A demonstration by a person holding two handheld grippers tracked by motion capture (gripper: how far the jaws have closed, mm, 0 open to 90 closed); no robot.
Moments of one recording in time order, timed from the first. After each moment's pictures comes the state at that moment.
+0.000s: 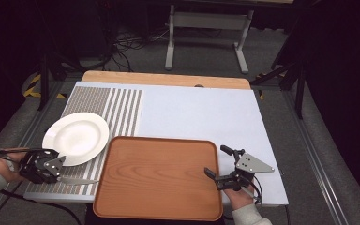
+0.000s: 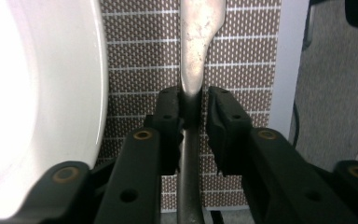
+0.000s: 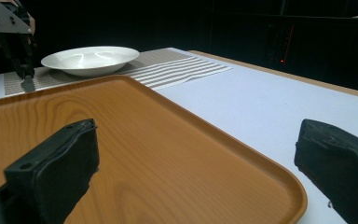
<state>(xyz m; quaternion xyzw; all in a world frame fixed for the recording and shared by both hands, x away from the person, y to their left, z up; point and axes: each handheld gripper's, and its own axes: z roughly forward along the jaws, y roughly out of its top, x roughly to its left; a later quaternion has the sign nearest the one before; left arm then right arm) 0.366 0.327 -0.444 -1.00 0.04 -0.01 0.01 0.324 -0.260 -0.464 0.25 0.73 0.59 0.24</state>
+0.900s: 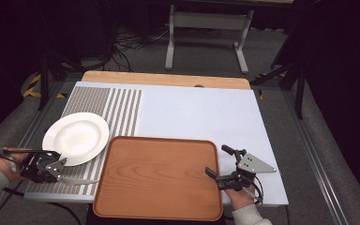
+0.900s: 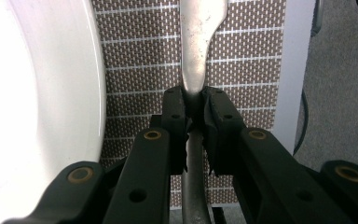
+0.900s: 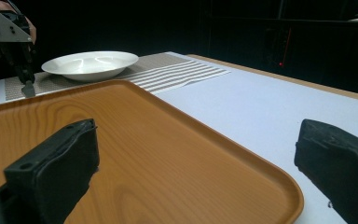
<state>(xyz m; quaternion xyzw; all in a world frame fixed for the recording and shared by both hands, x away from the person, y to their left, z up) 0.364 0.324 -0.446 -1.00 0.05 -0.02 0.02 0.322 -0.262 -0.463 0.25 0.72 0.60 0.24</state>
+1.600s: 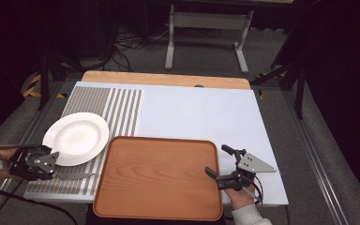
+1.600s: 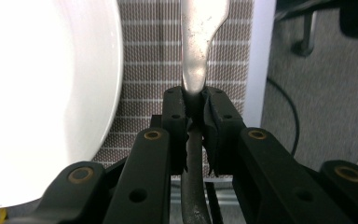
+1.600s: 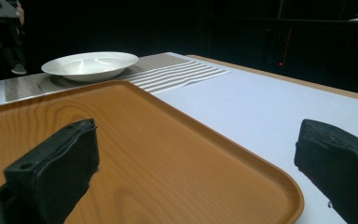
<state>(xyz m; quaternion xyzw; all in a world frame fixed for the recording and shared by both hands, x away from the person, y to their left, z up) 0.353 0.330 -0.403 -1.00 0.01 -0.03 -0.03 0.323 -0.262 -0.463 0.25 0.72 0.60 0.24</state>
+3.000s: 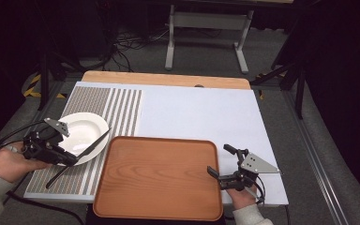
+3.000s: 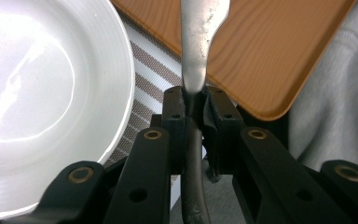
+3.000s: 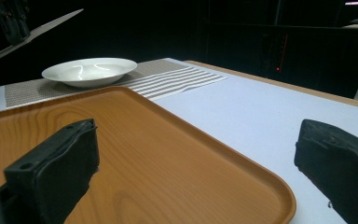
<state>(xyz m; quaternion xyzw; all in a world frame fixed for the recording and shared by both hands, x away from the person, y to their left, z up) 0.366 0.287 -0.353 -0.93 -0.29 0.06 -0.20 0.320 -0.266 -0.458 0.25 0.71 0.61 0.24</state>
